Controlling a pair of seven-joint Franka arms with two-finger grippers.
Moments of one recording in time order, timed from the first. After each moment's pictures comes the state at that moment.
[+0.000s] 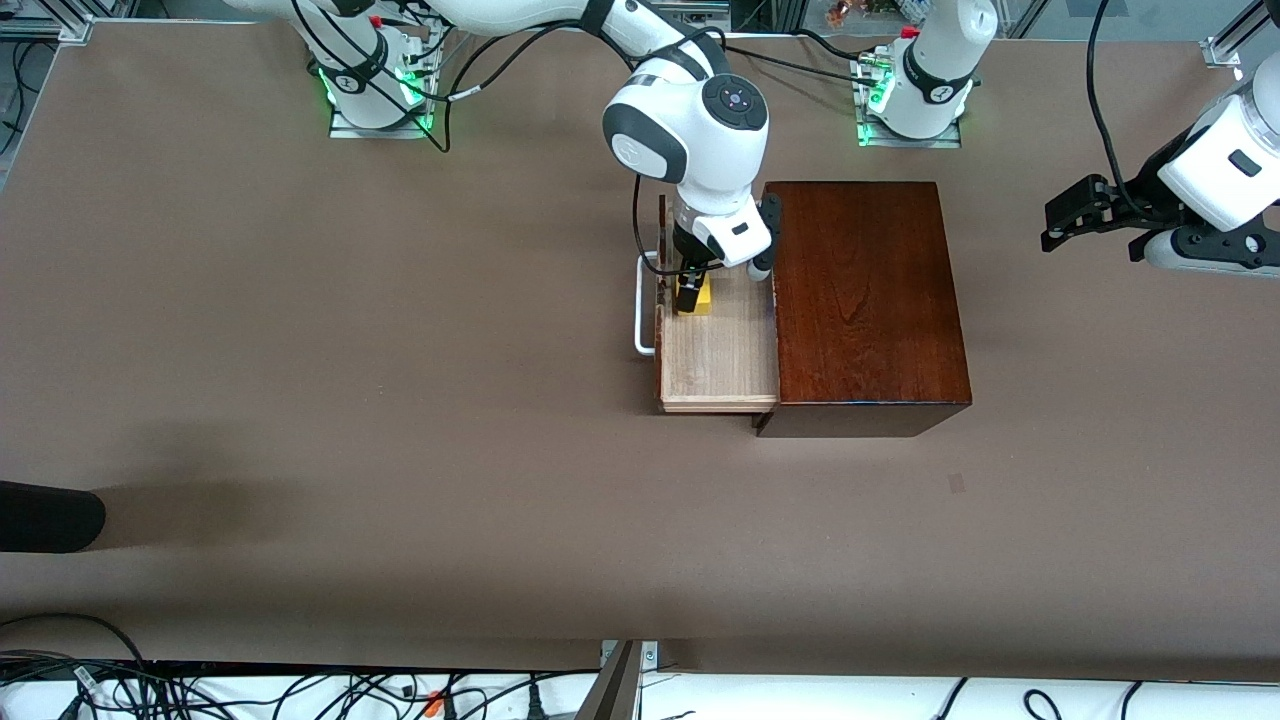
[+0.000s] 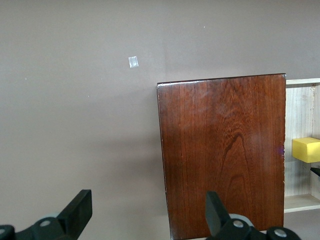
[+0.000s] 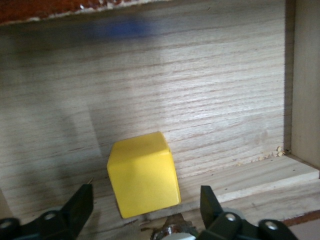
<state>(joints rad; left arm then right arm) -0.10 0.02 0.03 -1.56 -0.05 1.53 -0.01 0.84 0.78 0.17 -1.16 -0.31 1.94 -0.30</state>
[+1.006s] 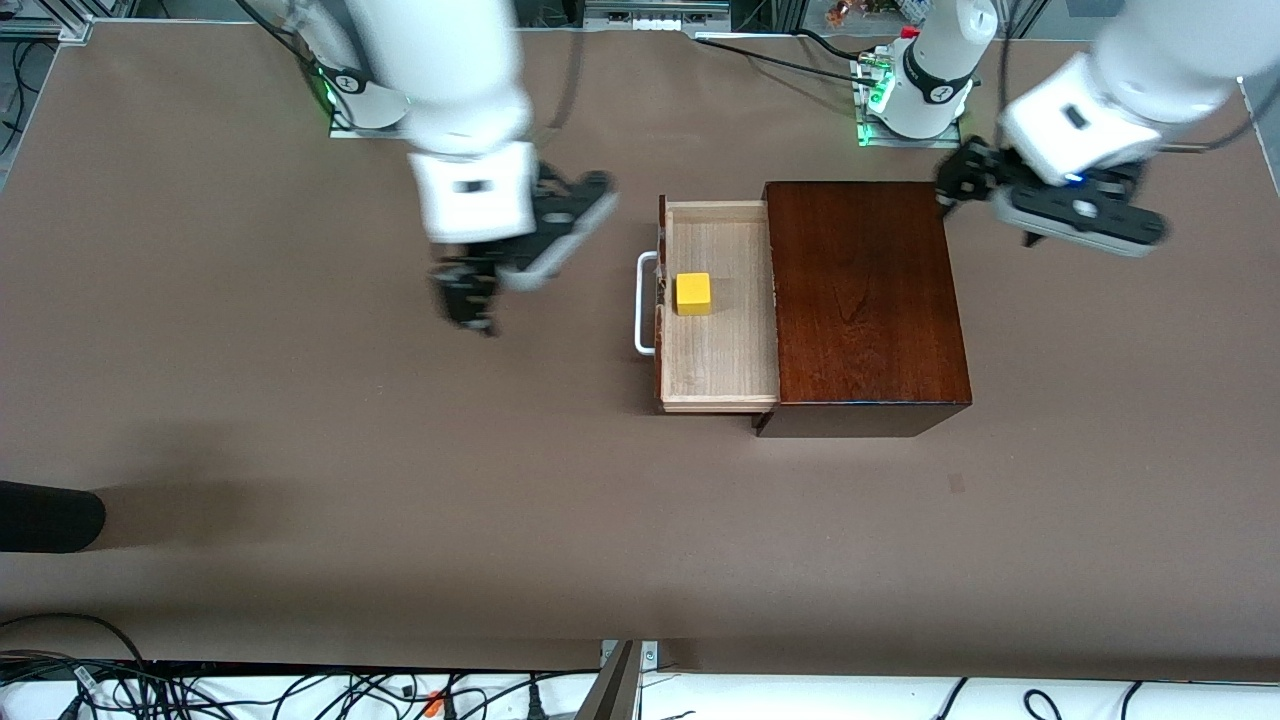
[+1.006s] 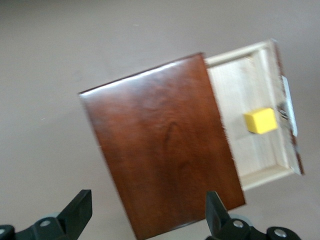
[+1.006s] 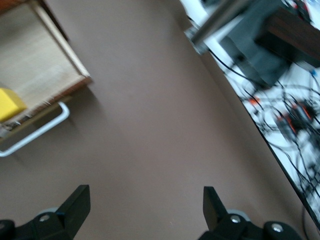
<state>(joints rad) -0.12 0.02 -0.22 -1.54 -0.05 1.53 -0.01 0.52 0.40 0.09 -1.09 -0.22 1.69 -0.30</state>
